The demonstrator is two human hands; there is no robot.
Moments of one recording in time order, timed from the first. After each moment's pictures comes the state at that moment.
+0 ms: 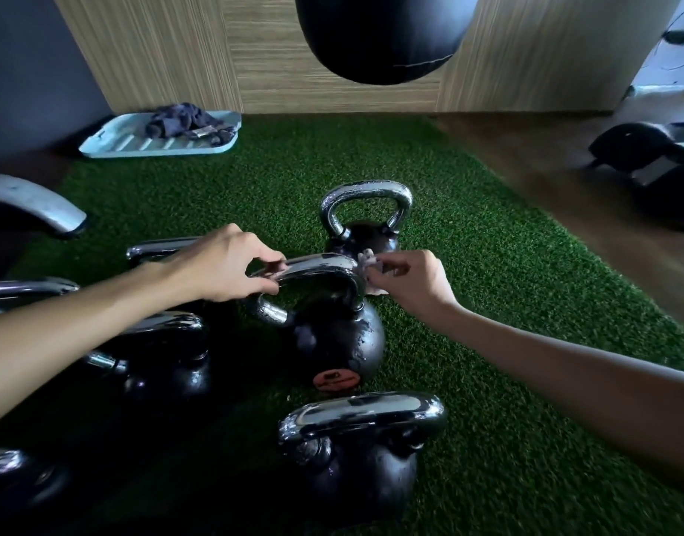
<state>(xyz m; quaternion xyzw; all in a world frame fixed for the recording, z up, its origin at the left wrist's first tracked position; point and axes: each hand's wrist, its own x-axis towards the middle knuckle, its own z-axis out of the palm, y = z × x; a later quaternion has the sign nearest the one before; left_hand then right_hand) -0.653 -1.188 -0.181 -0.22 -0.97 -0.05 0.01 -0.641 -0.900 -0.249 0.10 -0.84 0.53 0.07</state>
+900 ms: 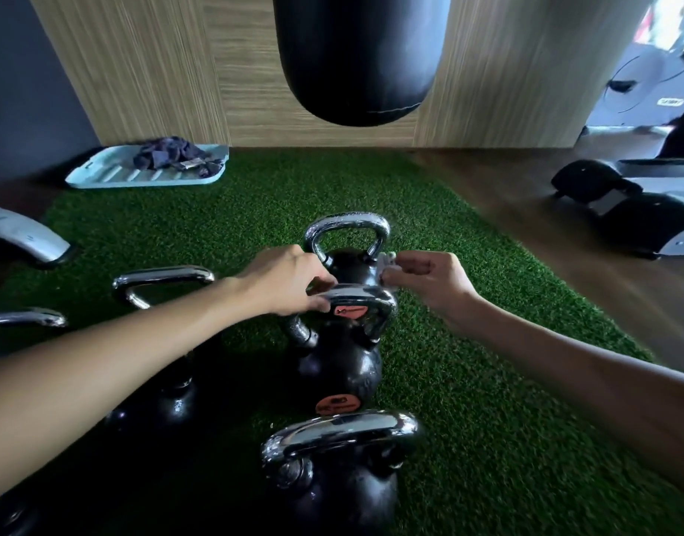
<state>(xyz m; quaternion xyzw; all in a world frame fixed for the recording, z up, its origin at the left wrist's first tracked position) -0.661 -1.102 -0.166 -0.26 -0.97 -0.01 0.00 -0.648 -0.841 -0.212 0.04 -0.82 0.57 0.03</state>
